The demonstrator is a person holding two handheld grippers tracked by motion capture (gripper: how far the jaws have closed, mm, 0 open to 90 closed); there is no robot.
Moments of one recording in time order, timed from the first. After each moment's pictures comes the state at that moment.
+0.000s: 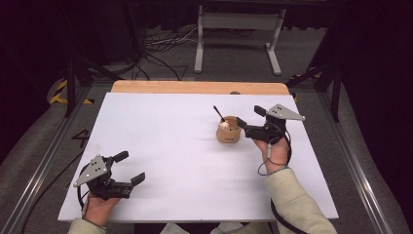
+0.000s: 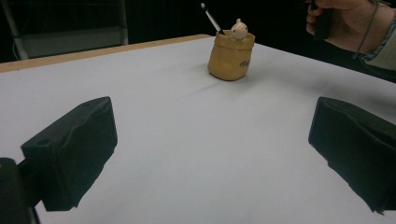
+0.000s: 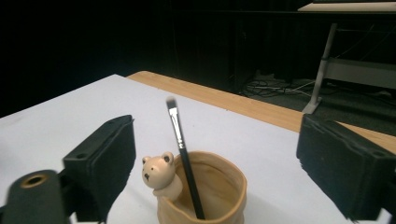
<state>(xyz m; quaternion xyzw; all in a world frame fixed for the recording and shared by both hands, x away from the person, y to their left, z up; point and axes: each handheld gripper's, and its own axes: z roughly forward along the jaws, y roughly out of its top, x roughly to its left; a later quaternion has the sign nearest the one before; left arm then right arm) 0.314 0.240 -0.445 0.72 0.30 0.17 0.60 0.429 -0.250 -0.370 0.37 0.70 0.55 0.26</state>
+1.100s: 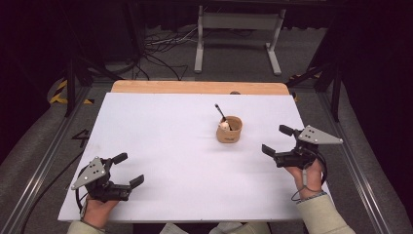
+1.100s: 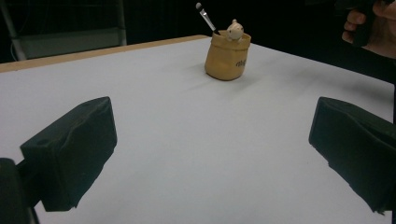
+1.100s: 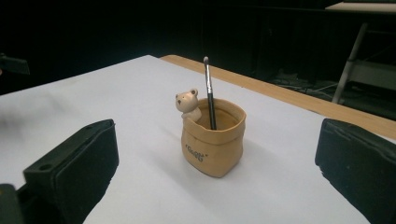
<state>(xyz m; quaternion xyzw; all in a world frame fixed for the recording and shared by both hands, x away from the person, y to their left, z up) 0.308 0.243 -0.445 0.72 0.29 0.17 0.61 0.361 -0.318 -0.373 0.31 0.73 0.56 0.23</state>
